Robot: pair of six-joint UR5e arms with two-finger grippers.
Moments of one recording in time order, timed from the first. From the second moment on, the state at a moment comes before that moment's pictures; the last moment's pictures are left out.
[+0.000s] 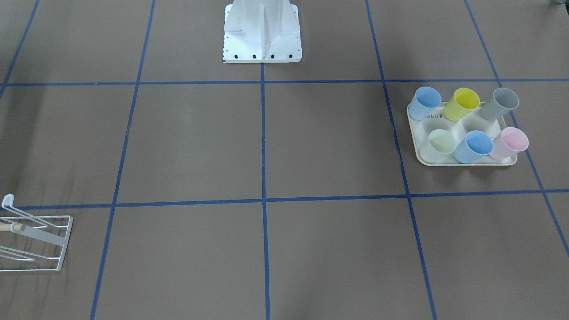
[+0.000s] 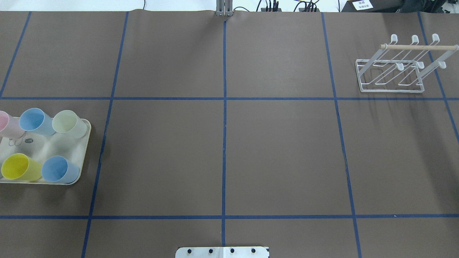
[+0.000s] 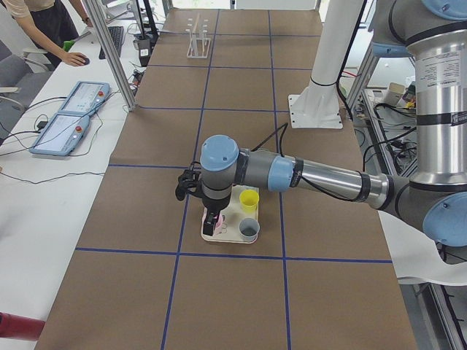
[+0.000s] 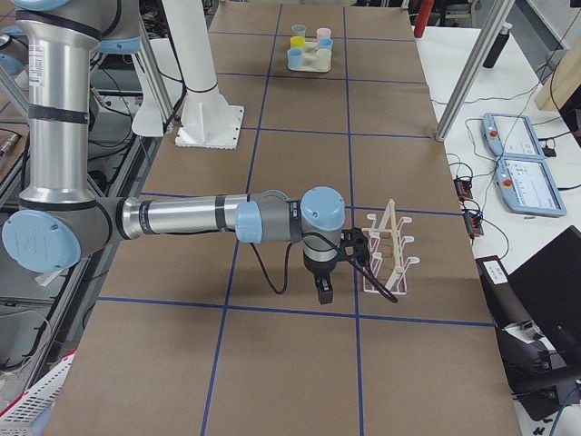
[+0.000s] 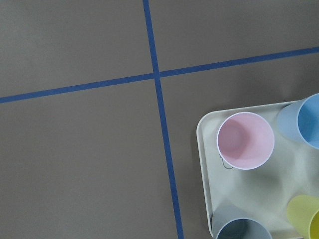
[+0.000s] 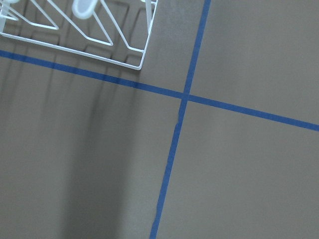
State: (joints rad) left arm -1.58 -1.44 -1.92 -1.53 -2.34 0.09; right arm 1.56 -1.66 1.78 -1.58 2.31 -0.15
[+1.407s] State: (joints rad) left arm -1.47 -1.56 -1.78 -1.69 -2.35 -0.08; right arm 1.43 -1.64 1.81 -1.23 2.35 0.13
